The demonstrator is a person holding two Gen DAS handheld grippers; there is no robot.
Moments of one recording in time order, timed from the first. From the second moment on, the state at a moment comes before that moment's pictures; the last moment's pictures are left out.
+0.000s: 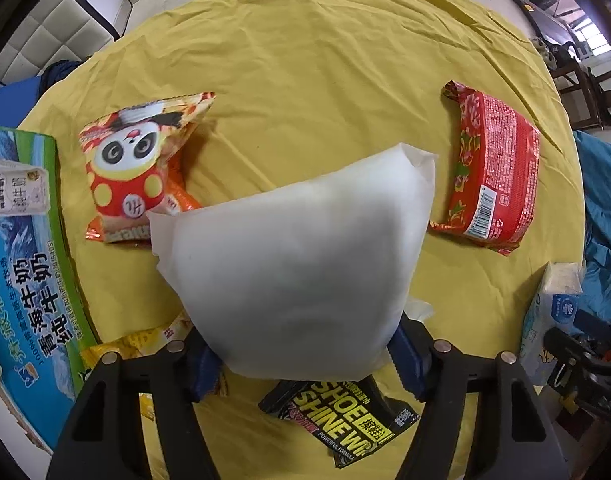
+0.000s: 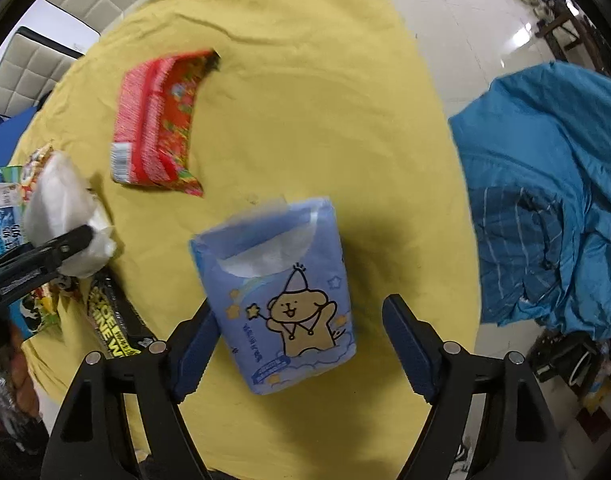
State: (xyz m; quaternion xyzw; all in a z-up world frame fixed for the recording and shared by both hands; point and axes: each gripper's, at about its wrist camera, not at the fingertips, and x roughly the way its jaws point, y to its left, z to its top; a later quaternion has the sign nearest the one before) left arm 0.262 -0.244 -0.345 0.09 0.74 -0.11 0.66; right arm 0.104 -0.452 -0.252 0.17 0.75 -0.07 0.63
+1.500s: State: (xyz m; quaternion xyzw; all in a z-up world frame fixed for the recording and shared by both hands) left arm 0.217 0.150 -0.129 0.02 0.66 -0.10 0.75; right arm 0.167 -0.058 -0.091 0.17 0.66 0.12 0.72
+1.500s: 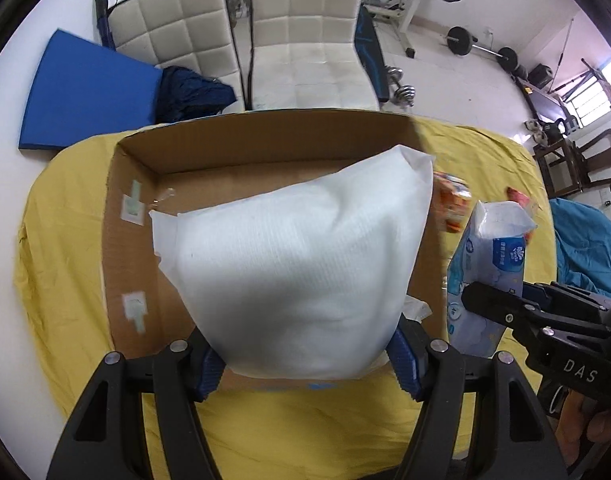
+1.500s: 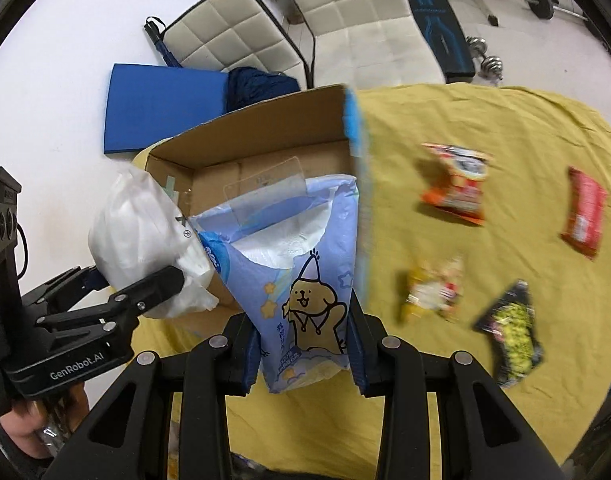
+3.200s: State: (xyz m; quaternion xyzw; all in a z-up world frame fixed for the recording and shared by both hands) left arm 0.325 0.209 -0.214 -0.01 0.69 -0.16 0.70; right arm 0.264 0.047 -0.180 0.05 0.68 0.01 0.73
